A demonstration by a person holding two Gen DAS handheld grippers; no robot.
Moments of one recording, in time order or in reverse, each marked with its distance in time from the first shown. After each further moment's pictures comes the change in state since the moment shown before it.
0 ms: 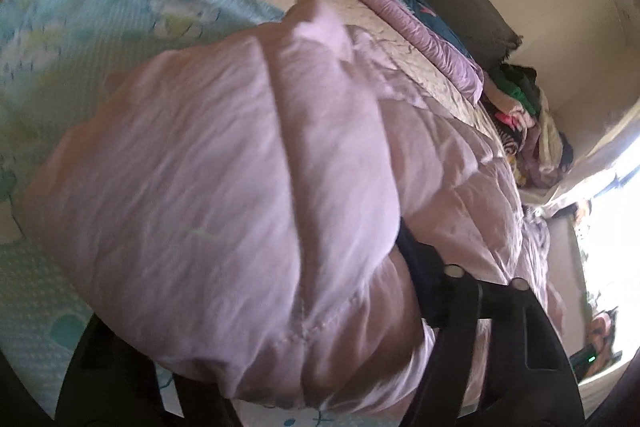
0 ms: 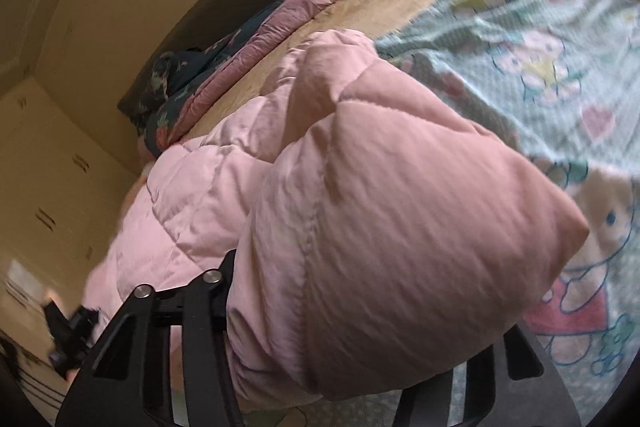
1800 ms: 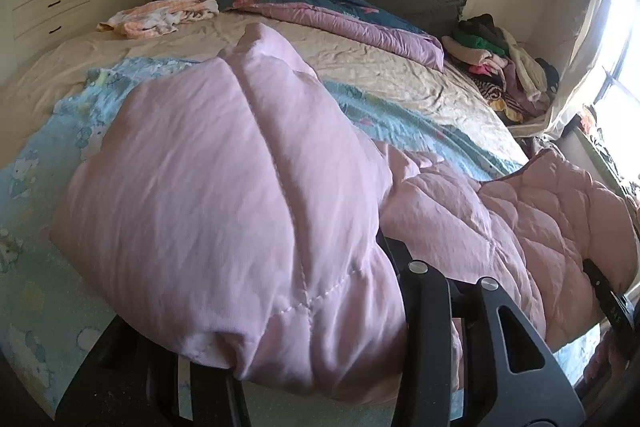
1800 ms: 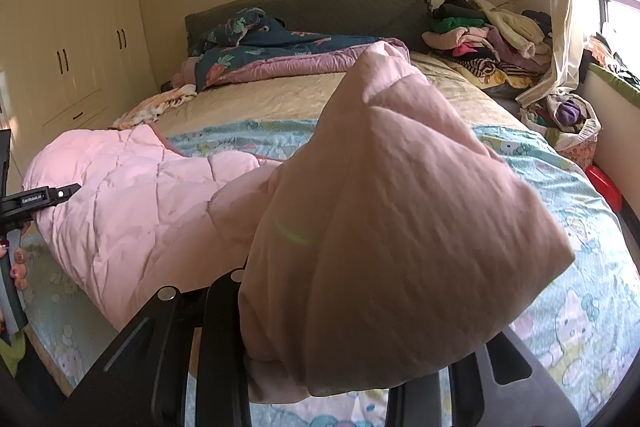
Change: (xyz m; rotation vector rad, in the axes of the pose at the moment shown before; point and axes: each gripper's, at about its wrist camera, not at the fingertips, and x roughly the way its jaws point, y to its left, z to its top) left arm -0.157 -0.025 -0.079 0.334 -0.082 0.072; right arm -0.161 0.095 -0.083 -0.563 -0.073 -0.088
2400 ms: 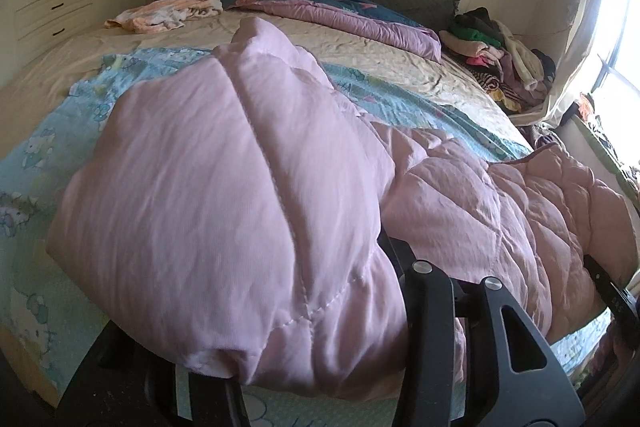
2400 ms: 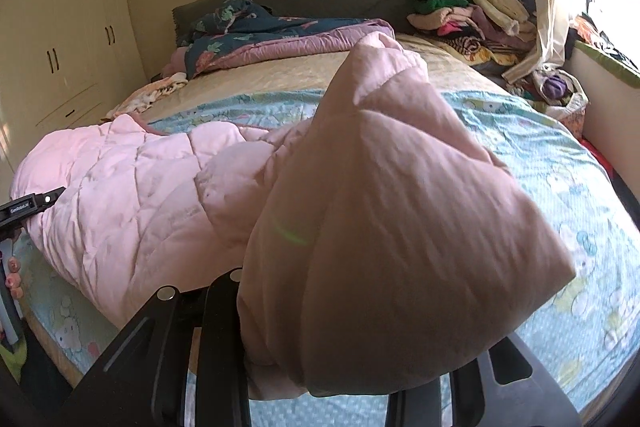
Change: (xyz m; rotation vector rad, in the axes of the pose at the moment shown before) left arm -0.023 0.014 -0.050 0.024 -0.008 0.006; right arm -0.014 -0.002 -0.049 0.055 0.045 -0.030
